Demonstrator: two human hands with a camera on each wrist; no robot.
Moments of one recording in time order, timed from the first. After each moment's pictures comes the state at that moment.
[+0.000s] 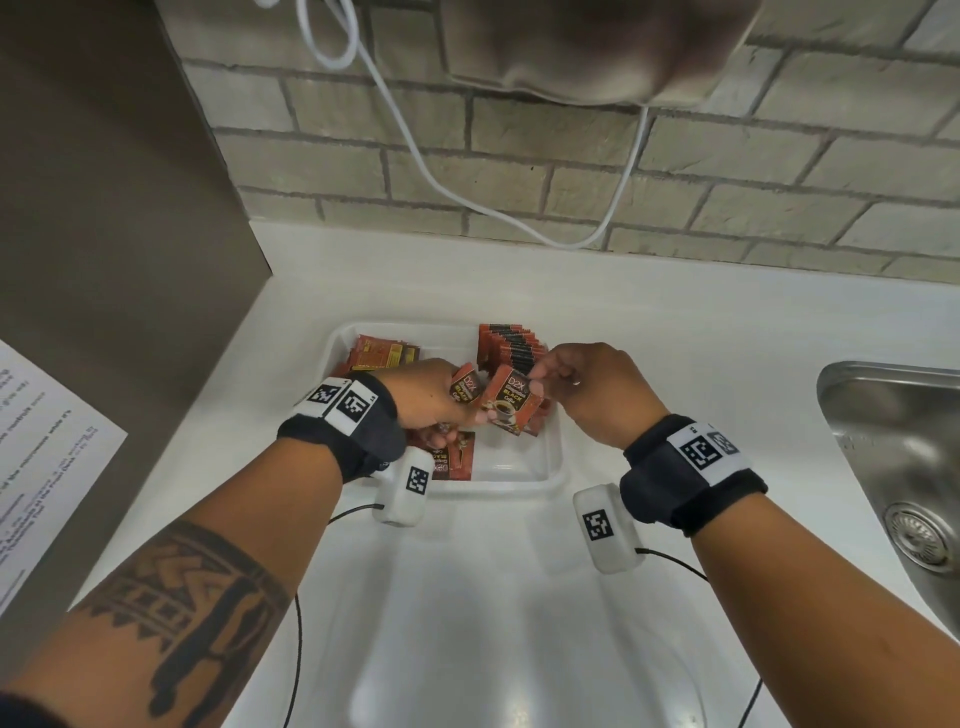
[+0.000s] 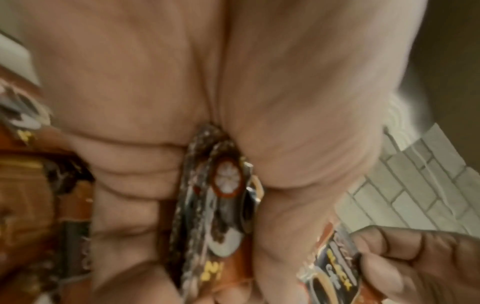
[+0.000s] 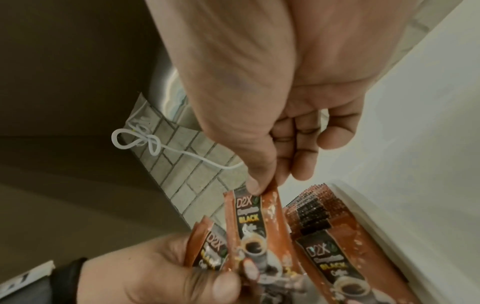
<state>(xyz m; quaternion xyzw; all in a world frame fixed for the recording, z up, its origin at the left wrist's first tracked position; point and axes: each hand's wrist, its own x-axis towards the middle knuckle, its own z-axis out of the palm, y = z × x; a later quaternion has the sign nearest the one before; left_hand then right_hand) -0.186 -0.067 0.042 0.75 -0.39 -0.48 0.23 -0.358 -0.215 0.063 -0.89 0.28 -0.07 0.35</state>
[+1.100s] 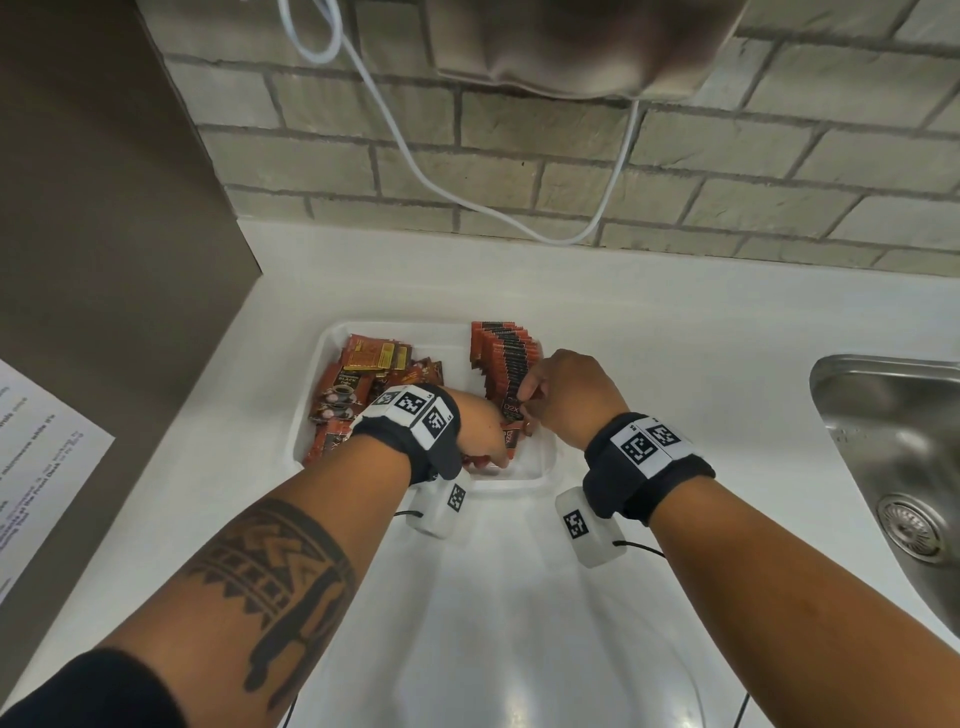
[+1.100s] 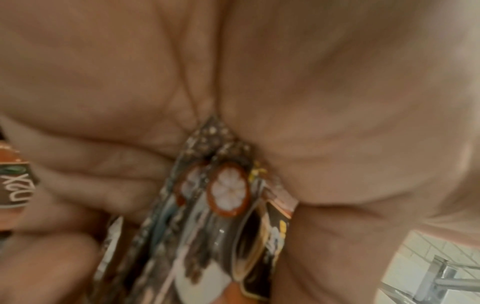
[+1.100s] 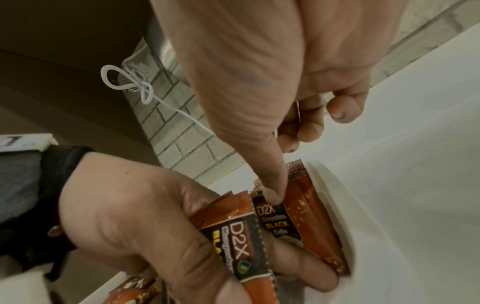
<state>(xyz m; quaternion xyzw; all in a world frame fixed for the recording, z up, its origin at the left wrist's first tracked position) -0.234 -0.115 0.033 0.77 -0.48 -0.42 -0.08 -0.342 -0.209 0.048 -0.91 0.32 0.03 0.25</state>
